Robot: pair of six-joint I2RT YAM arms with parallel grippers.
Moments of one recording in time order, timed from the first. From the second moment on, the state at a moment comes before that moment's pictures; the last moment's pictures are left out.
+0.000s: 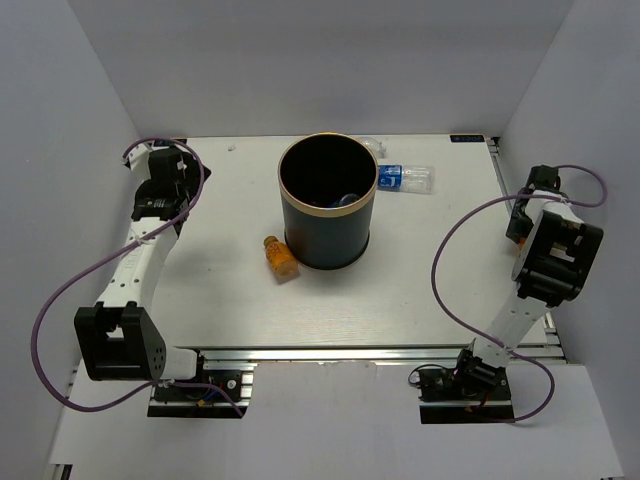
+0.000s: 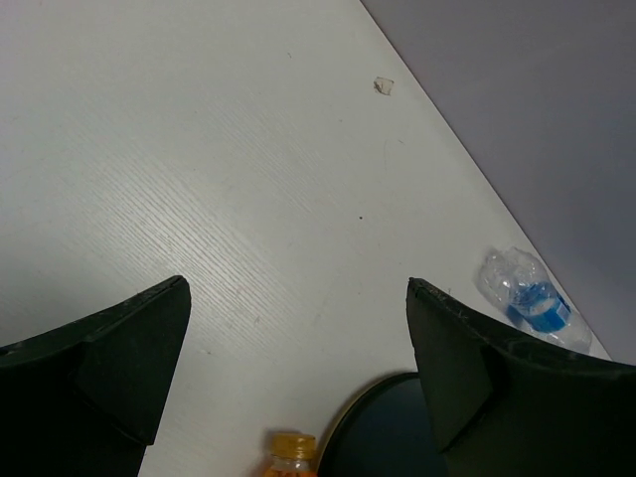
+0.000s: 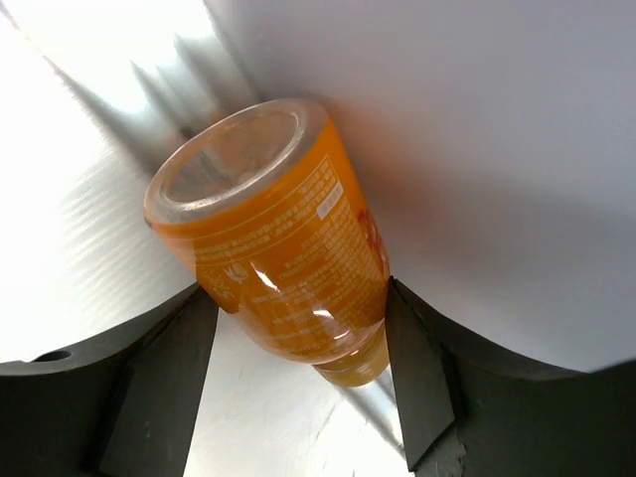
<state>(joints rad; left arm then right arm) -0.01 1.36 1.17 -0.32 -0.34 -0.79 -0.38 1.95 1.35 -0.50 0.43 -0.08</state>
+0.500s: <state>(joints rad) -0.01 1.36 1.08 -0.37 -0.25 -0.80 -0.13 1.38 1.50 -0.49 -0.23 -0.07</state>
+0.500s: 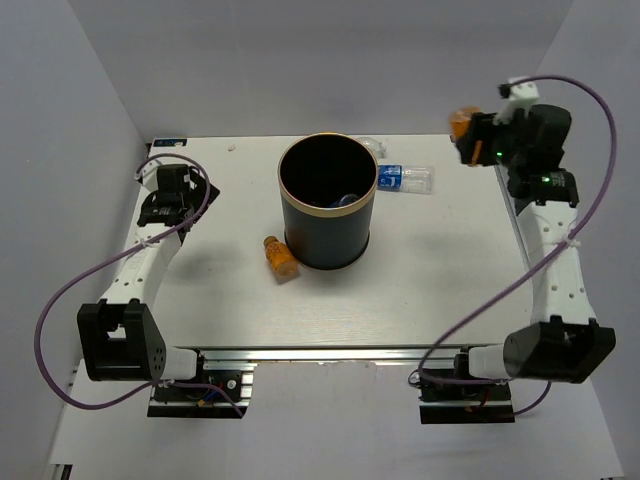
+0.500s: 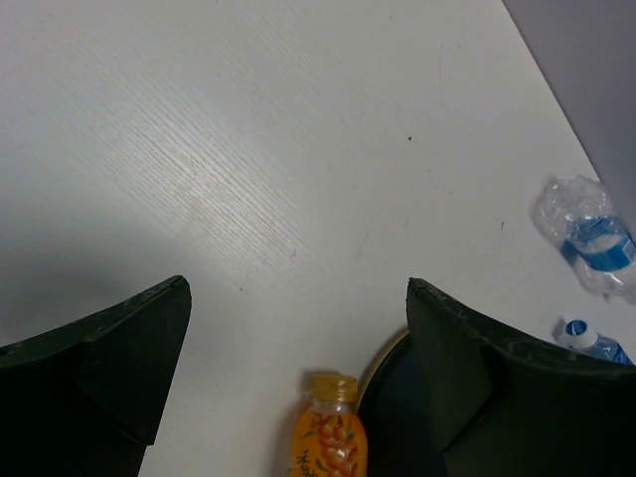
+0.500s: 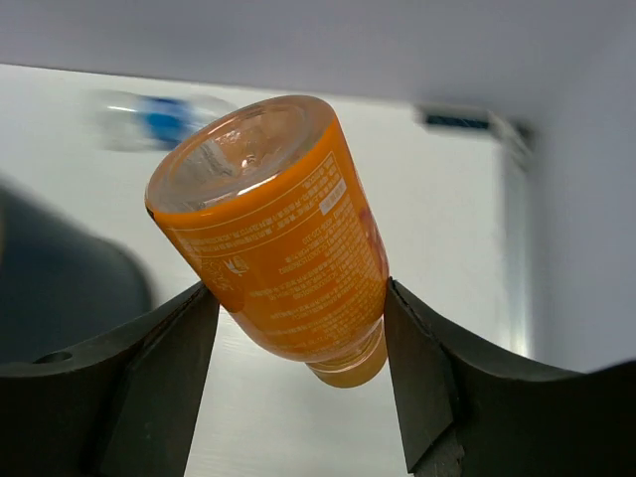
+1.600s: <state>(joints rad) -0.22 1.54 0.88 -0.26 0.13 -0.86 0.45 1.22 1.27 -0.11 -0.17 0.16</state>
